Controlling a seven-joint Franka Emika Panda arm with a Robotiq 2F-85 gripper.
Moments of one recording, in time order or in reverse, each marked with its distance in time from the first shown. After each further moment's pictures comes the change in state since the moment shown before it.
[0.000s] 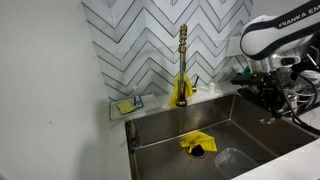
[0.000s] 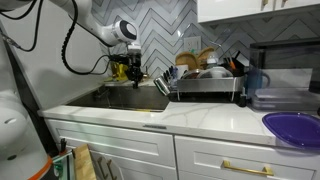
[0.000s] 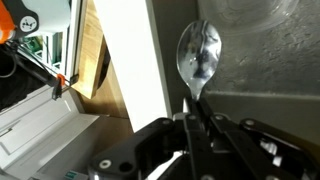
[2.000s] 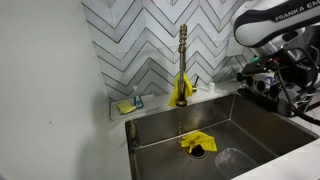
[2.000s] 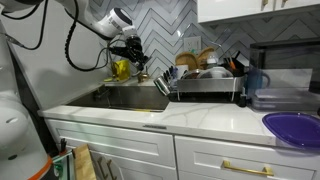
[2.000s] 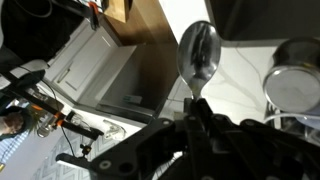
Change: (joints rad) arm 0.013 0.027 0.057 0.186 -0.342 -0.357 0.200
